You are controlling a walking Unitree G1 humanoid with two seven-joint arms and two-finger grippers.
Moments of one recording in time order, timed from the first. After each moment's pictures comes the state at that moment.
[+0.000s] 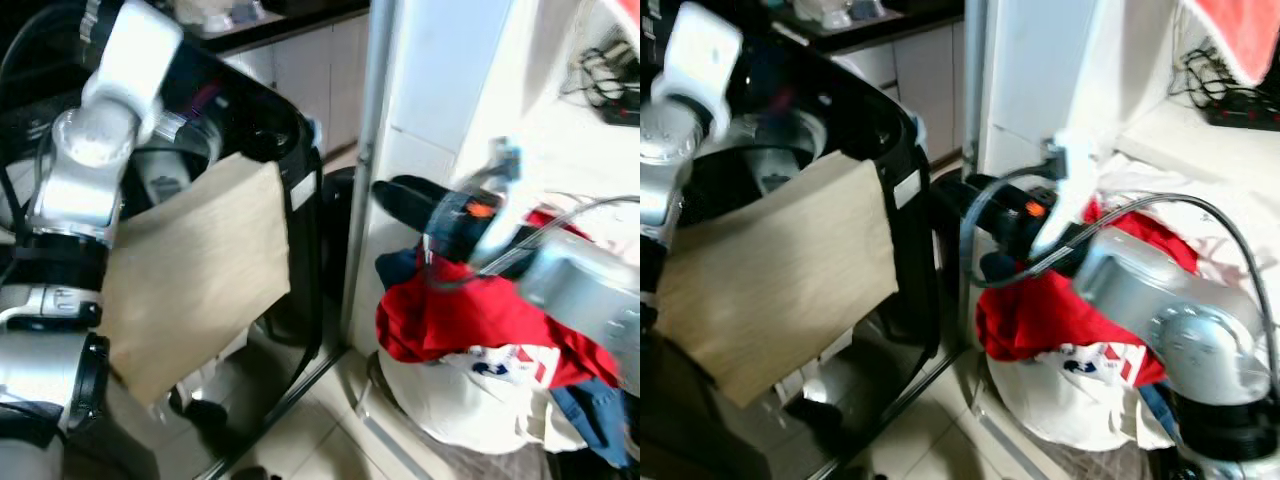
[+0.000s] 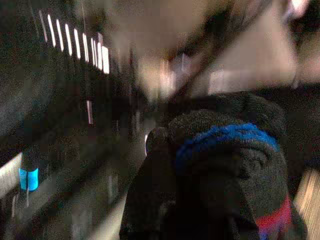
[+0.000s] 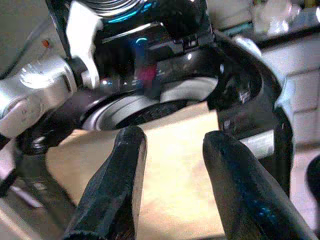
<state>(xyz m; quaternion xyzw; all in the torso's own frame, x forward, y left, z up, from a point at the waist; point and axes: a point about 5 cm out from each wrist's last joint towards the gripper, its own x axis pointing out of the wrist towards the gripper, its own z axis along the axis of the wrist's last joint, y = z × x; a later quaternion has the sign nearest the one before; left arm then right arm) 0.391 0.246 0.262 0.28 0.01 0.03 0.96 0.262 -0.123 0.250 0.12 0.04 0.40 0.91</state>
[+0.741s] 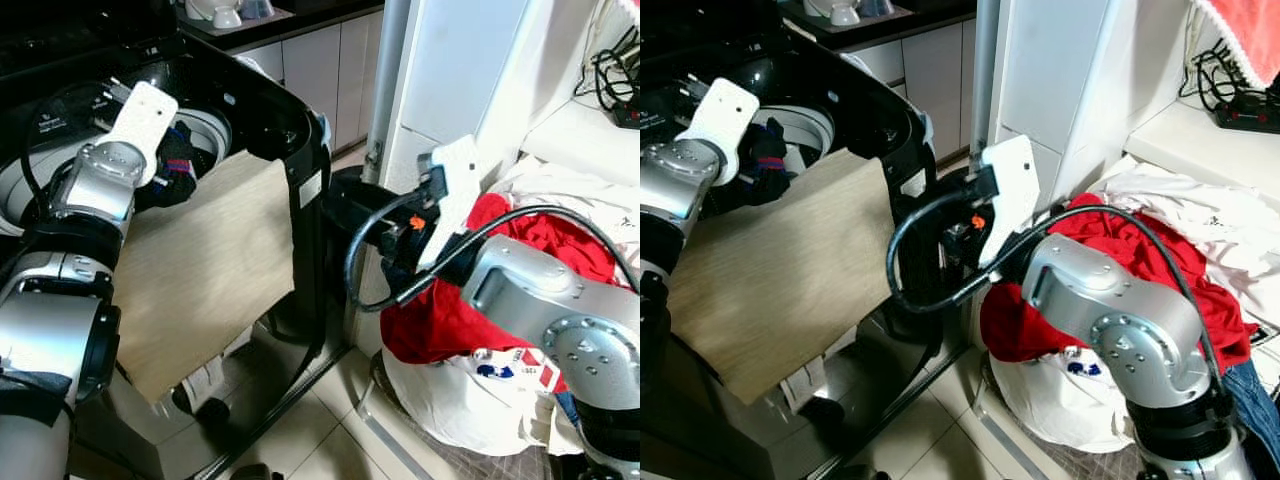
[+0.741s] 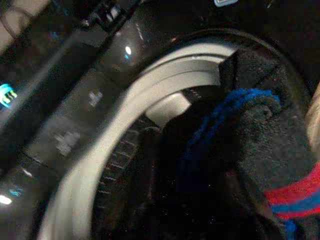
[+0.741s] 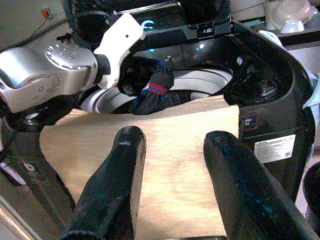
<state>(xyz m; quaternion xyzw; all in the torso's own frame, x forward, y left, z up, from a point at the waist) 0.404 0.255 0.231 0.33 0.15 0.04 0.93 0.258 -0.090 0.237 0.07 0.04 0.41 0.91</state>
